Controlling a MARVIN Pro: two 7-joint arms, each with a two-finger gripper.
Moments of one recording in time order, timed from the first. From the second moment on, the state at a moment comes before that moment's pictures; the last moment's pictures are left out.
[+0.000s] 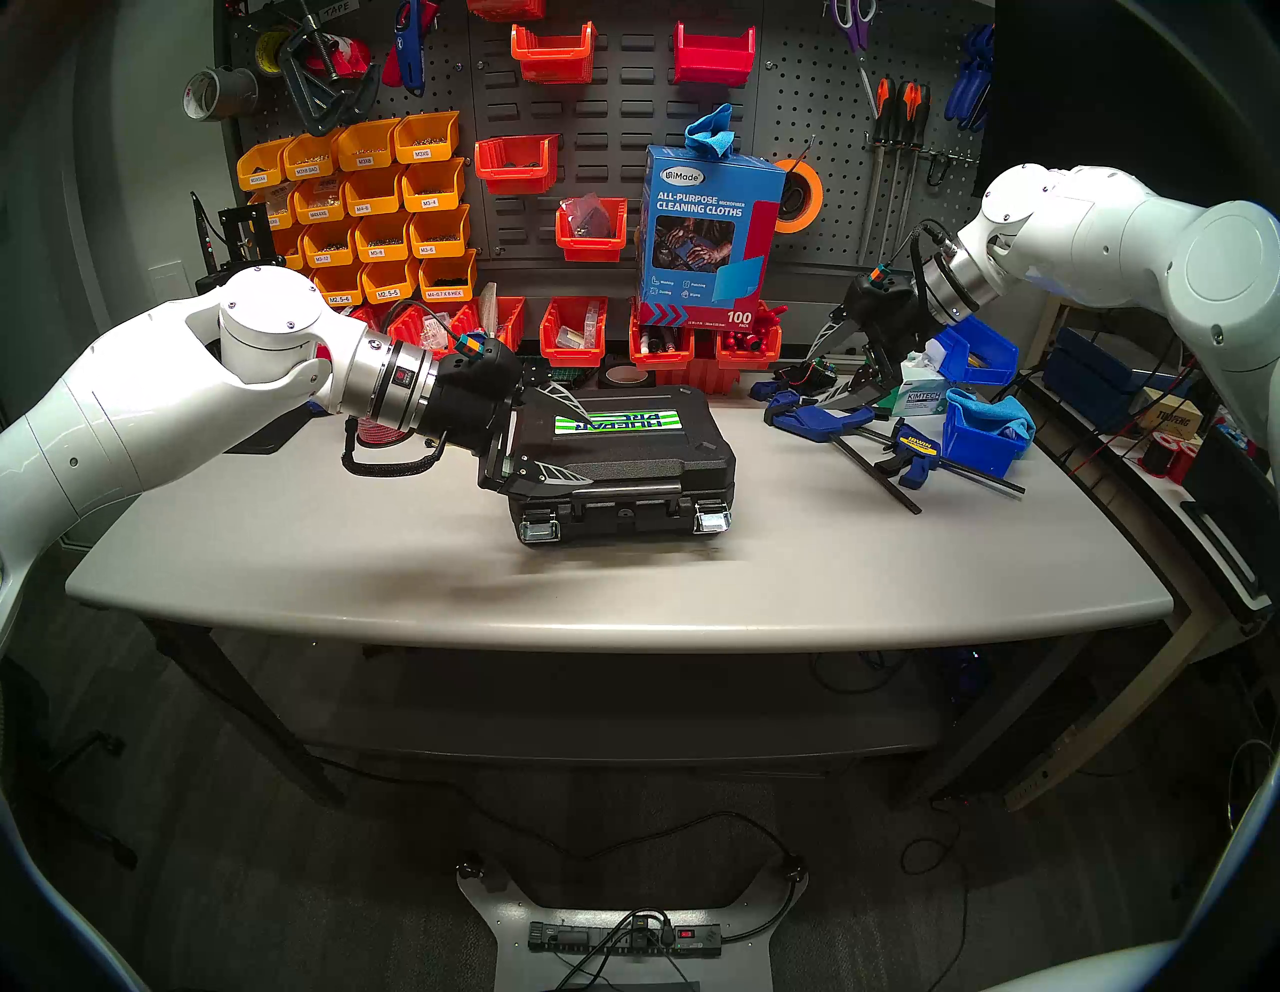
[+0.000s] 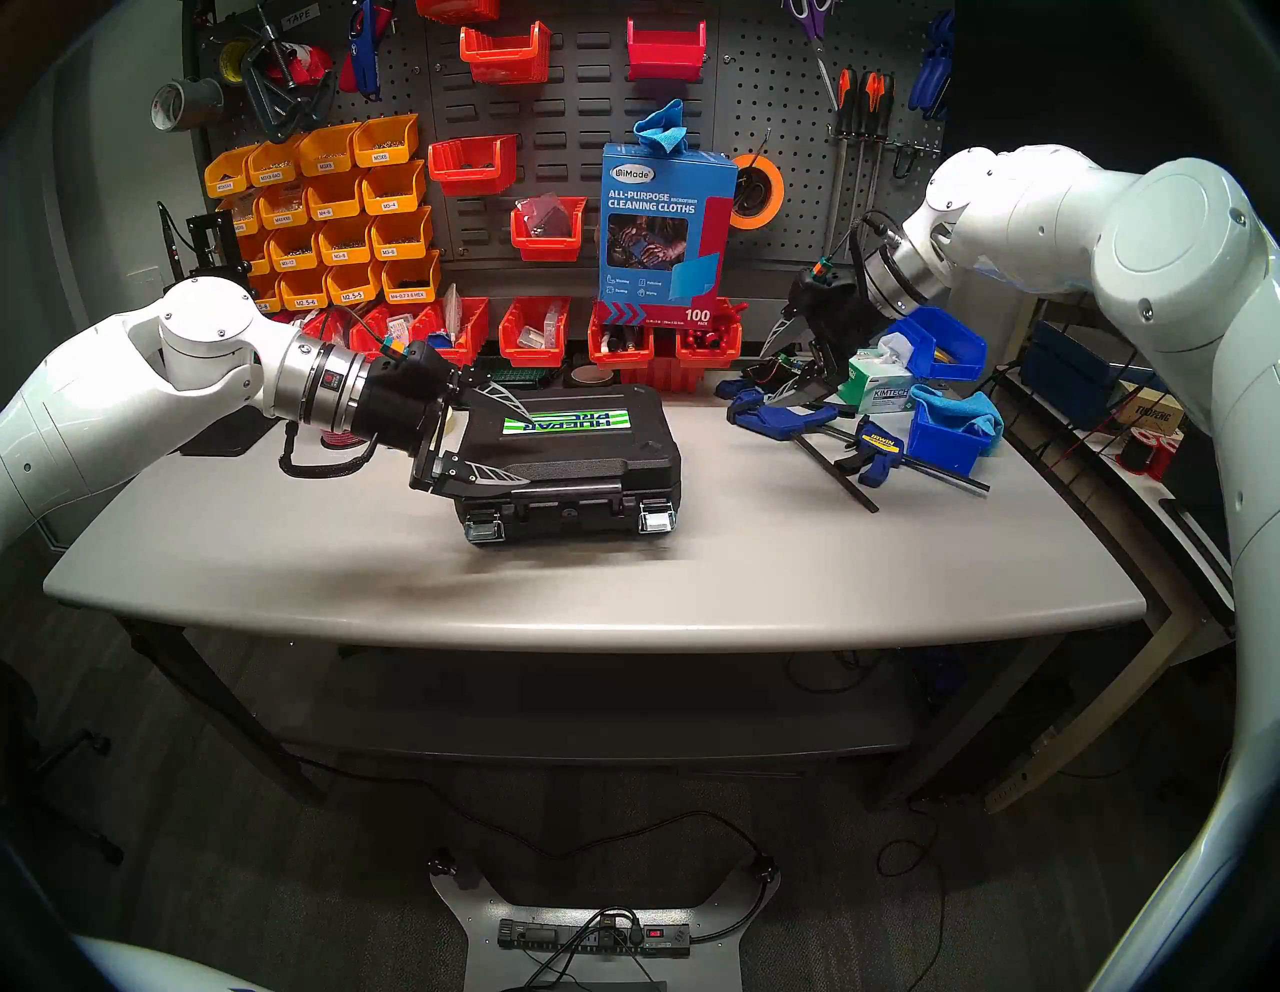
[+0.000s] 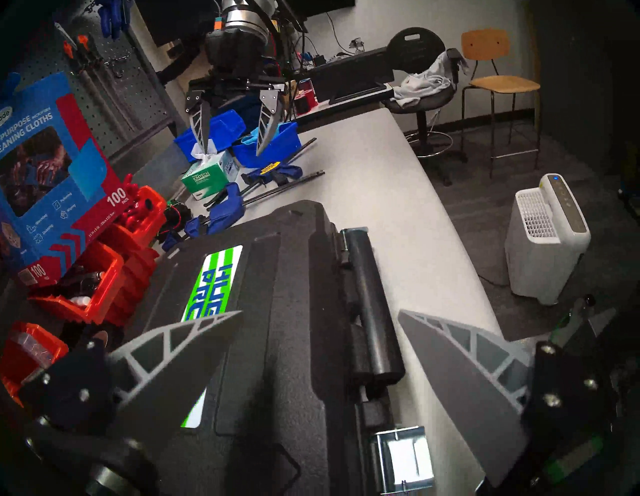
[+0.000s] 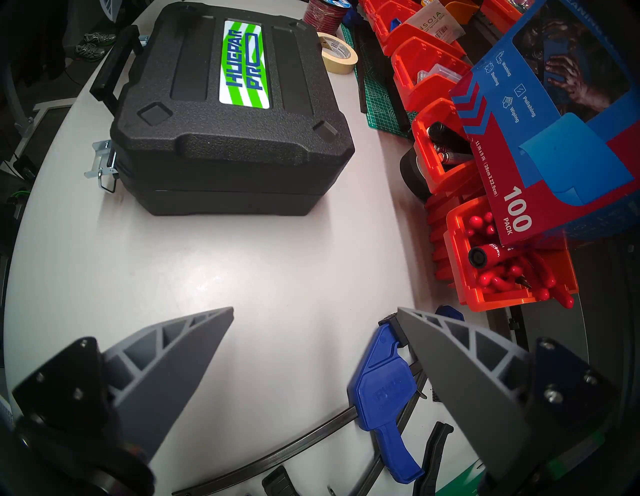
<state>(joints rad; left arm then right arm) 0.13 -0.51 -0.15 -1.53 -0.85 0.03 -1.00 0.43 -1.18 -1.29 -0.54 1.69 -0.36 1.25</state>
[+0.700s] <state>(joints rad) 0.11 -0.53 -0.14 -1.61 -0.77 0.14 -1.03 0.43 -1.18 -1.29 -0.53 1.69 -0.36 1.25</state>
